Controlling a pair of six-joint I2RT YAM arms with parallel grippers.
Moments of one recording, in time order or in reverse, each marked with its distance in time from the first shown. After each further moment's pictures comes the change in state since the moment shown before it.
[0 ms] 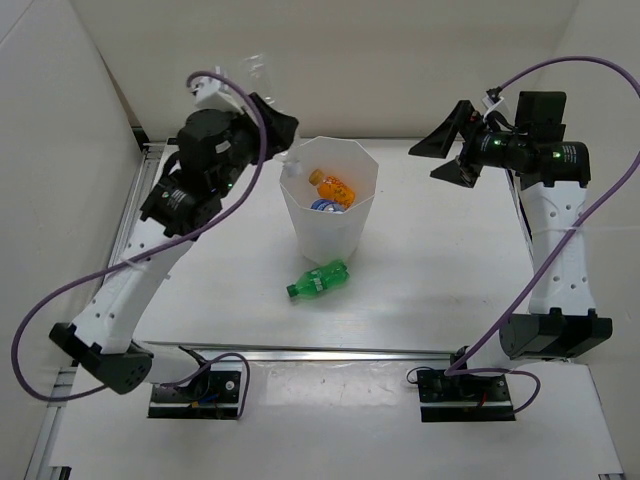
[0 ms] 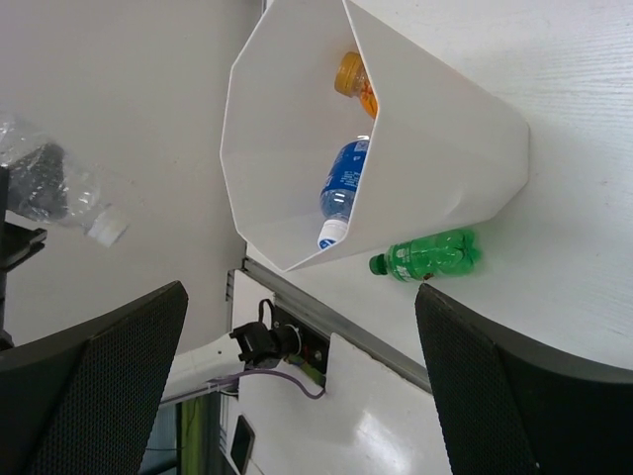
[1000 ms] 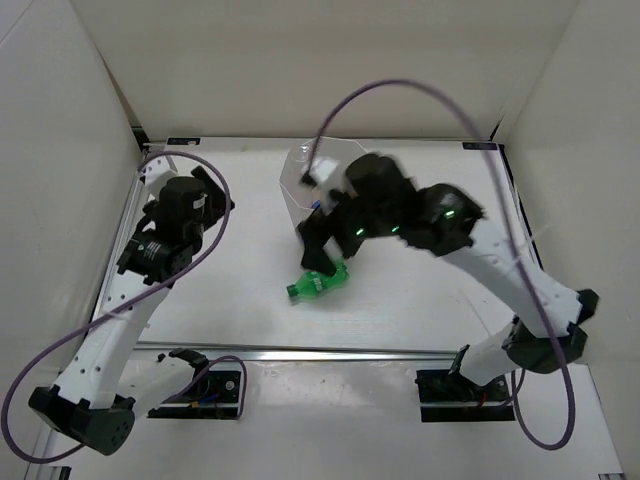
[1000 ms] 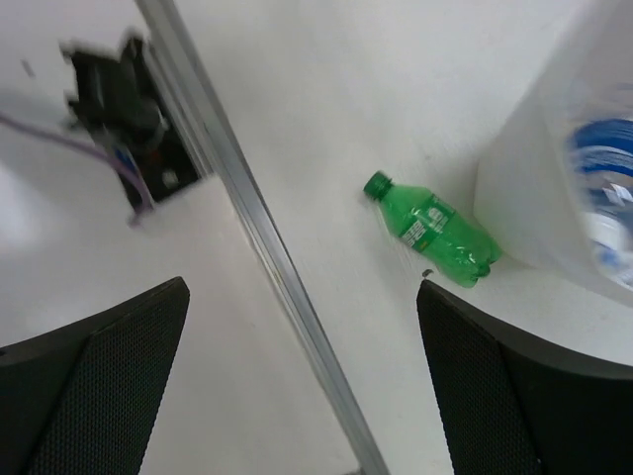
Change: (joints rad) left arm 0.154 -0.318 -0.469 -0.207 -0.289 -0.051; right arm 0.966 -0.022 0.038 -0.033 0.529 -0.454
